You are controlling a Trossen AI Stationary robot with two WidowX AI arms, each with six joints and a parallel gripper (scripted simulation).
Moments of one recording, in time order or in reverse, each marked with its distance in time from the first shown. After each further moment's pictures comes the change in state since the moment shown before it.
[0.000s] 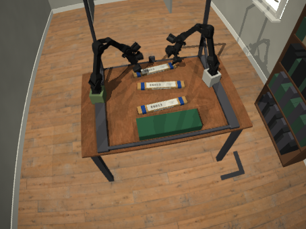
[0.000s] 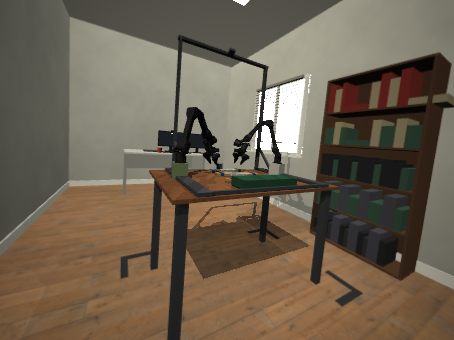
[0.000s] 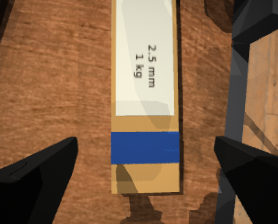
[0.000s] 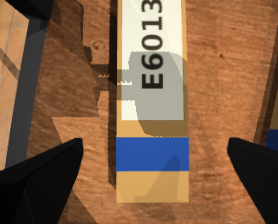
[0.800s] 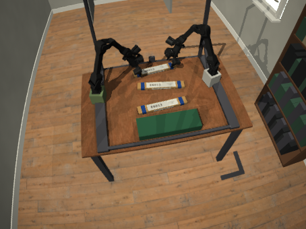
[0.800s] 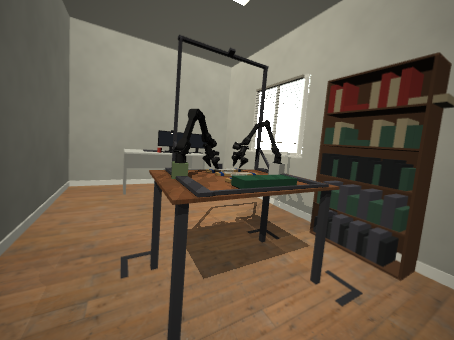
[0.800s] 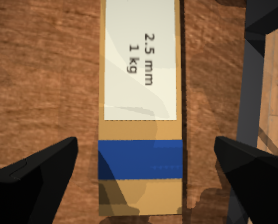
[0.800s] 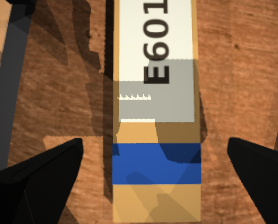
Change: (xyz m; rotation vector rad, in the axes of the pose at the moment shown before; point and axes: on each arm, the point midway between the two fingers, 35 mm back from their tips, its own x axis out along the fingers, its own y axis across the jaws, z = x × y) left arm 0.030 -0.006 -0.008 -0.004 0.000 0.004; right arm 0.027 0.001 -0.009 0.002 -0.002 0.000
